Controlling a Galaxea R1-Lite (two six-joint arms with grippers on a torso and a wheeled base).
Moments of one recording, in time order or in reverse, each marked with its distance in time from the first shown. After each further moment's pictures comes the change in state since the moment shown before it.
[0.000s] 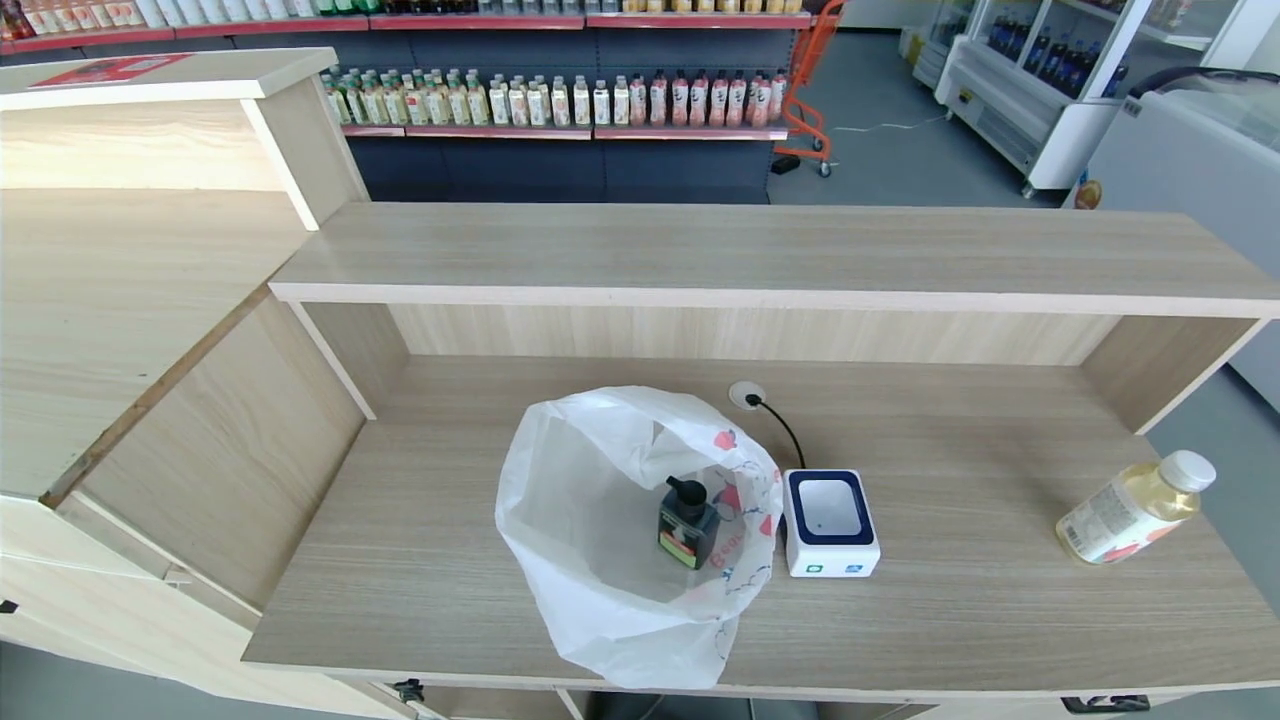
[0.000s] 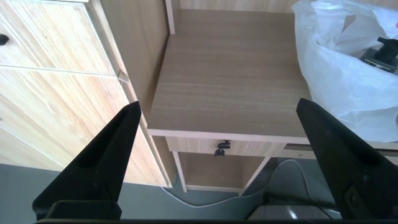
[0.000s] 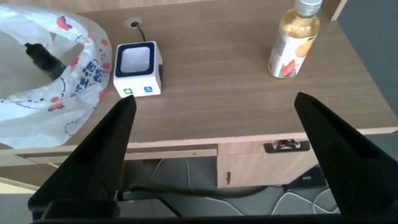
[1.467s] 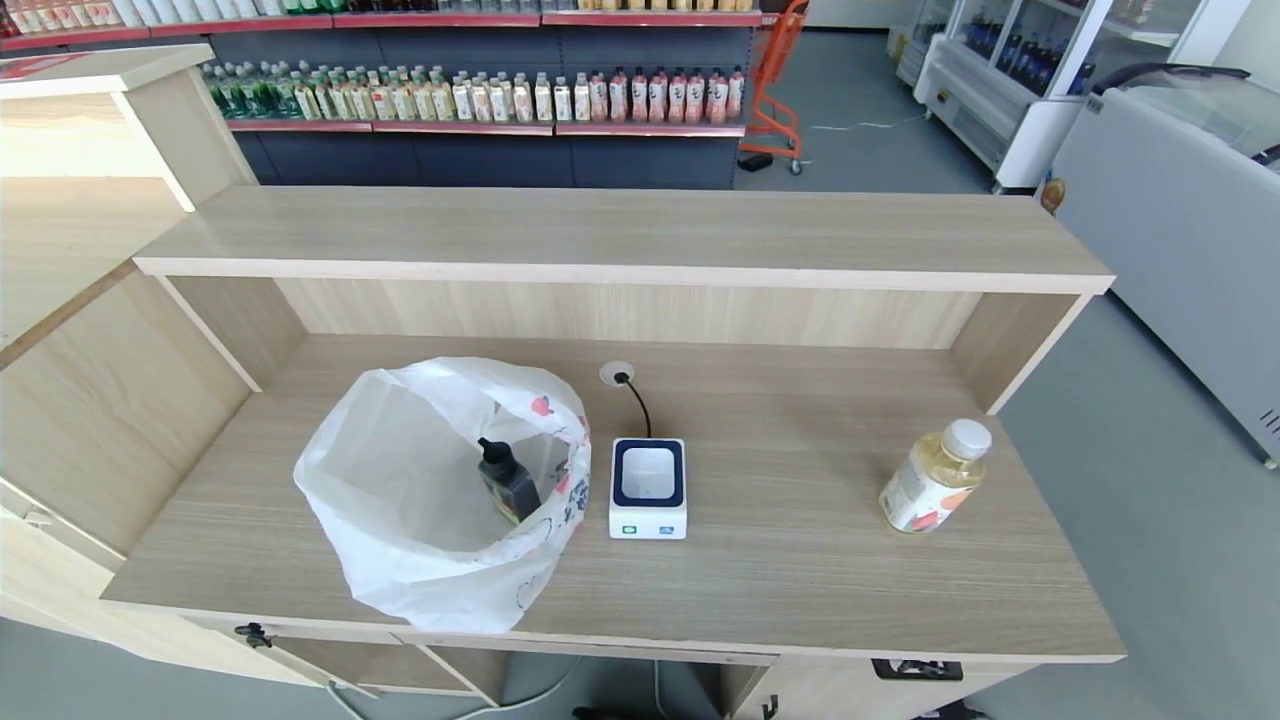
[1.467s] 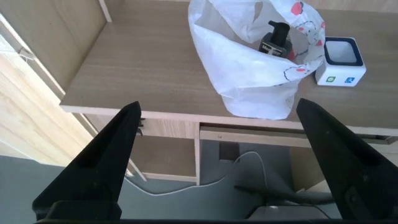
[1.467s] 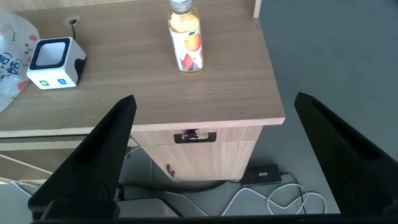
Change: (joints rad) left arm 0.001 0.000 0.000 0.000 -0.001 -0.002; right arm 0.001 0.001 0.000 0.002 0.000 0.001
